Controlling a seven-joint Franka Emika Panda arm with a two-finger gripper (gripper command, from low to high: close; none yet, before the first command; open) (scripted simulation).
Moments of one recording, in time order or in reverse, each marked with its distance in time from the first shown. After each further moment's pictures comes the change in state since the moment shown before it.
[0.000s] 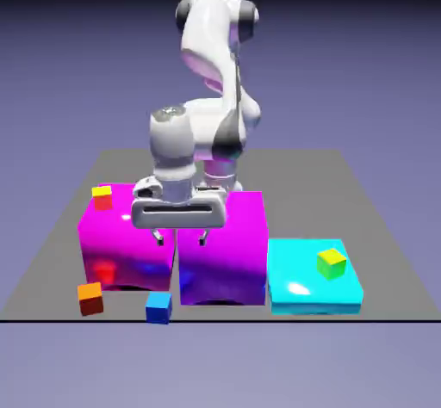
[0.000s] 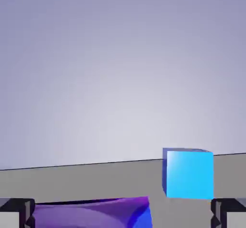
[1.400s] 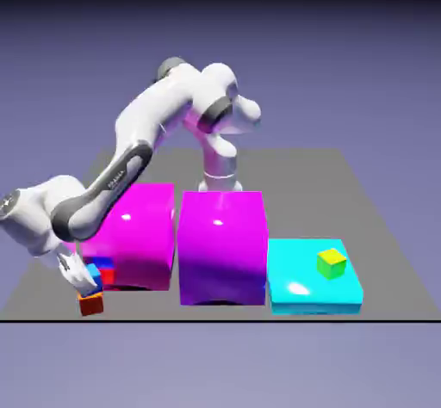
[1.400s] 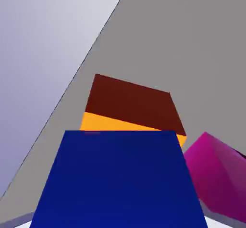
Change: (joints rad) arm -0.173 0.684 -0.418 0.559 0.528 -0.616 0.199
